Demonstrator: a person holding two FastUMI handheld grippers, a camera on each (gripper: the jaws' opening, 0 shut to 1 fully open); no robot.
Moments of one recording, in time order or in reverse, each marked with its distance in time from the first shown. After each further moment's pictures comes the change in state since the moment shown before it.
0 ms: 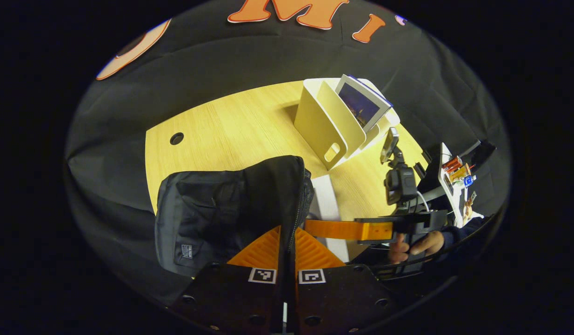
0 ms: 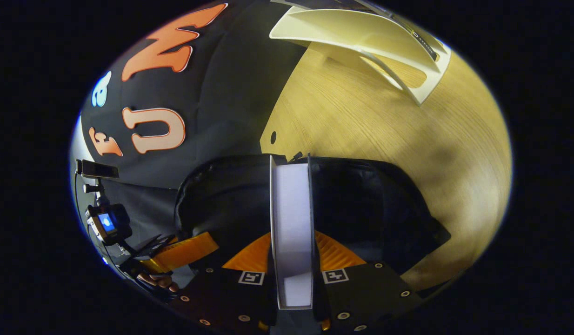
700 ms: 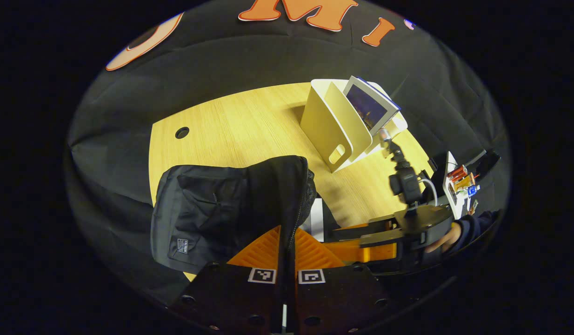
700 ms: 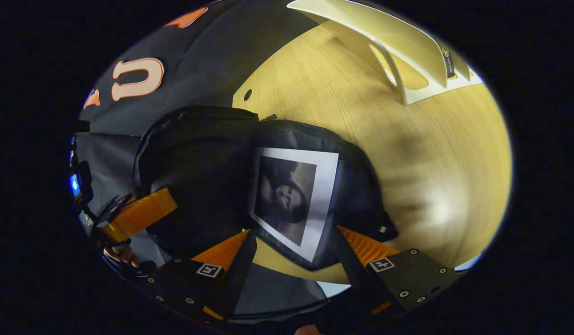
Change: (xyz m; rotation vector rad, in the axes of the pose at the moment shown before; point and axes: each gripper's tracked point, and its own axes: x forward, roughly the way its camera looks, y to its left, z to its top) left arm 0.013 0.001 -0.010 -0.055 -0.017 0.052; right arm -0.053 -0.056 -0.020 -0.249 0.278 -0.271
